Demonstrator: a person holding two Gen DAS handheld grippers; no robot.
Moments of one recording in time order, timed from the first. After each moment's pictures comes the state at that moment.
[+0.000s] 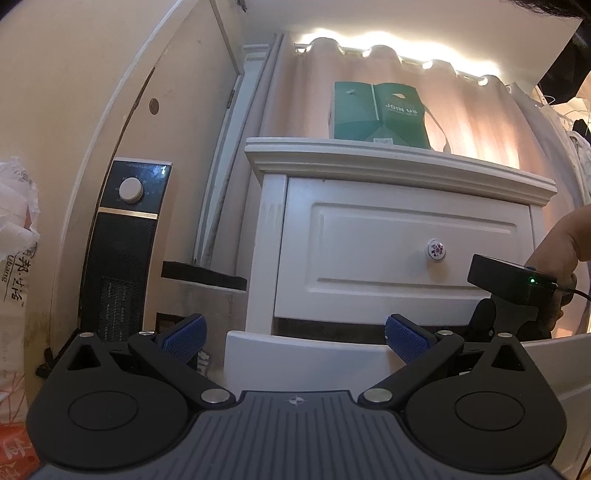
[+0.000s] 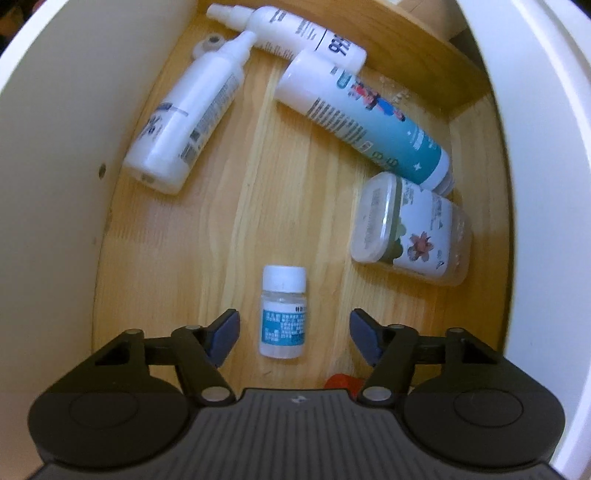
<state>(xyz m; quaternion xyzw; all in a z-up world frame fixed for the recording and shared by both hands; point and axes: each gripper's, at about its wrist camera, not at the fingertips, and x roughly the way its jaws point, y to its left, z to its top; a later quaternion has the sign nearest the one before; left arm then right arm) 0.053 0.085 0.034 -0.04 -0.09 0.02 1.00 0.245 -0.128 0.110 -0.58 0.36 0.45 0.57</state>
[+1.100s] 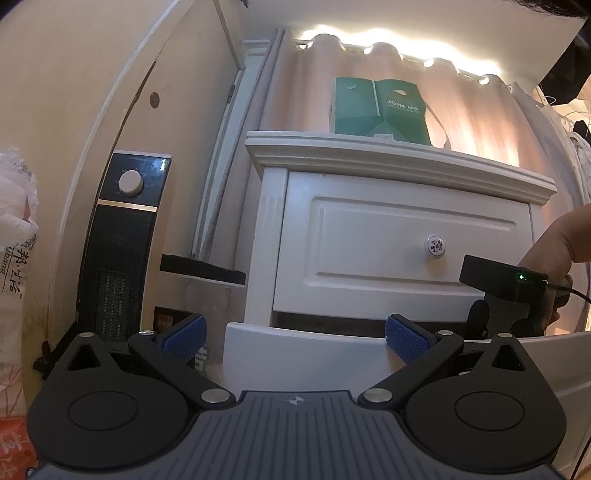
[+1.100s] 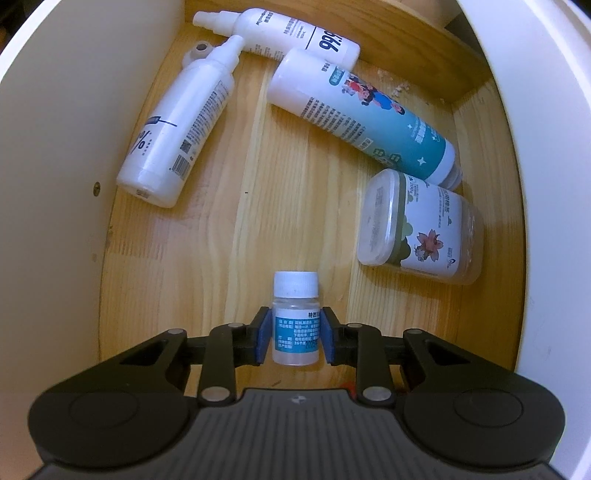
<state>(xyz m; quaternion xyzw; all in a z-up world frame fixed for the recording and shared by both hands) 0.053 0.085 0.031 -0.04 -0.08 0.01 1.00 0.224 -0.142 0.125 -0.56 0.39 0.46 0.57</state>
